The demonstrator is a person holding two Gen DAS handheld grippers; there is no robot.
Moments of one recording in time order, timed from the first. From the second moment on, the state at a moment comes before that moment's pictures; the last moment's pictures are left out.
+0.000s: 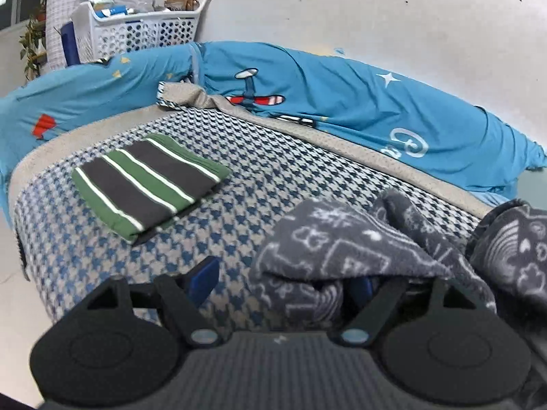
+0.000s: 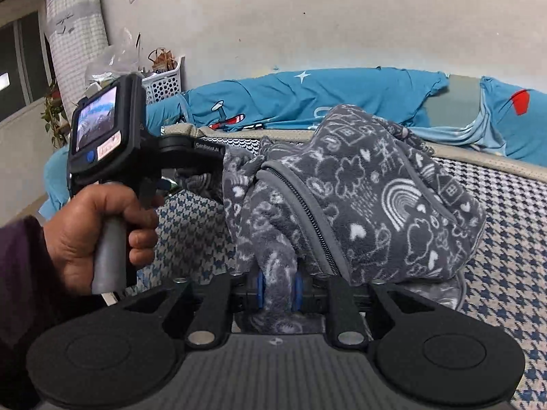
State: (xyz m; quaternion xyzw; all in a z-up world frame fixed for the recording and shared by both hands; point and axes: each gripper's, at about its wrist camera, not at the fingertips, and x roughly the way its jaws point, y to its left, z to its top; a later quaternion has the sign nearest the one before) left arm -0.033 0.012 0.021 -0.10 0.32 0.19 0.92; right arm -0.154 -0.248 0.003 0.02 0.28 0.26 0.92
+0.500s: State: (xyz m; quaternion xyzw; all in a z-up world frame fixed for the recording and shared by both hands) left arm -0.068 0.014 0.054 -0.11 0.24 0.16 0.95; right arm -0.160 -0.277 0.021 0.05 0.26 0.24 0.93
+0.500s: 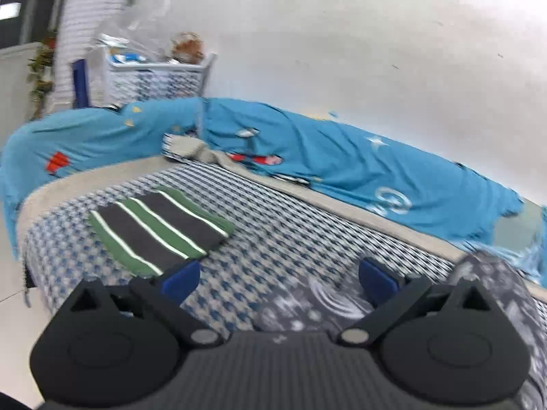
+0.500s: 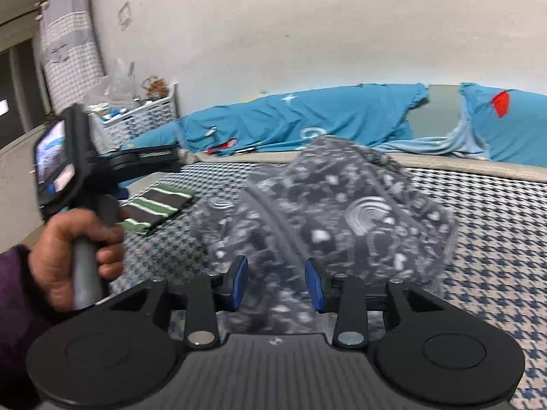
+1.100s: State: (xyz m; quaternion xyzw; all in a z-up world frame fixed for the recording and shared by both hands) left arm -0.065 -0.057 0.005 -0.06 0.32 0.00 0.94; right arm -0.092 -0.343 -0.012 0.09 0.32 0.11 0.94
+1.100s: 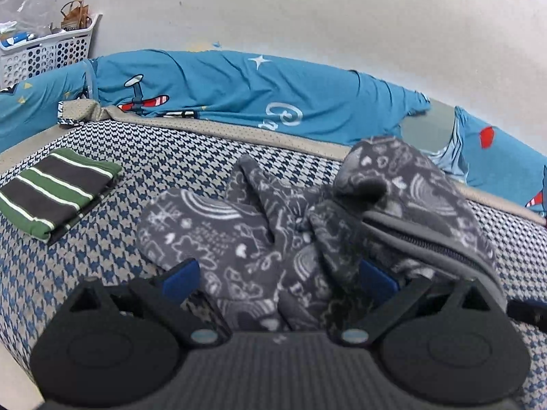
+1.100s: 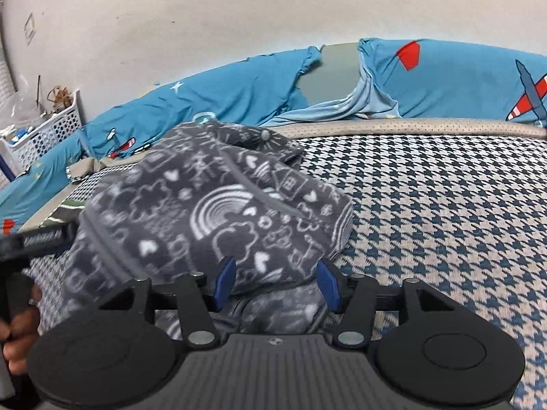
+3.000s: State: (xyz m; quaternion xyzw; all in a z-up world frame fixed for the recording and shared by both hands) left arm -0.073 -0.058 -0.026 -0.03 0.37 0.02 0.93; right arm -0.078 -0.385 0.042 0.14 0.24 -0.03 0.96
